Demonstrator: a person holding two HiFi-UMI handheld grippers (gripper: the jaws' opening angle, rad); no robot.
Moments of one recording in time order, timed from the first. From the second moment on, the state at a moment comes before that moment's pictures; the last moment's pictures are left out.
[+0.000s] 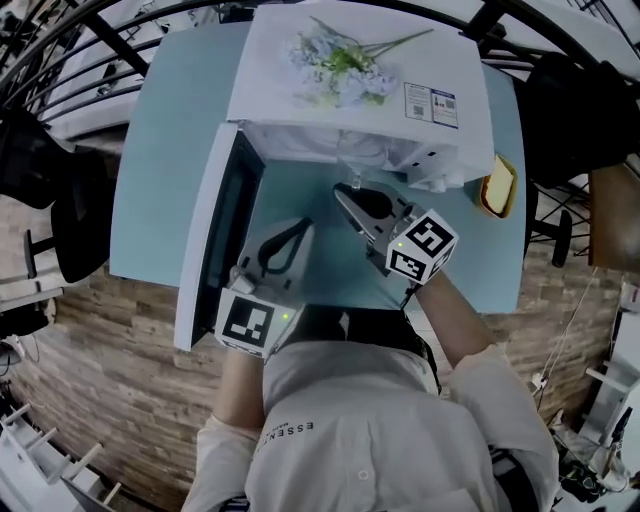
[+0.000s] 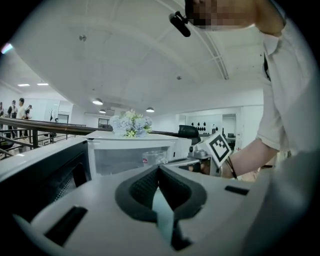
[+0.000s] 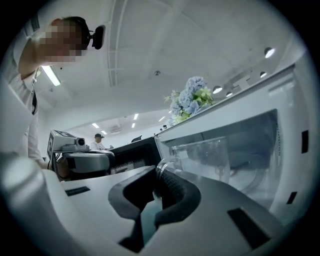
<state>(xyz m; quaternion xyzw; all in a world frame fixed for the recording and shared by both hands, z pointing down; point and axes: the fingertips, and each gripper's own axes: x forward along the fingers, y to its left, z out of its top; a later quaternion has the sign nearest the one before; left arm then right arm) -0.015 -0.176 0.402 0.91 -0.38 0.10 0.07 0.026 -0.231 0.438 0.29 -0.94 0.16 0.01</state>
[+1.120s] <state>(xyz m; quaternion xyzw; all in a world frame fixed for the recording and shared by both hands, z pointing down) -0.026 -0.217 0.443 0.89 -0.42 0.12 0.10 0.012 -0.311 0.504 0.30 -0.95 0.11 0.04</state>
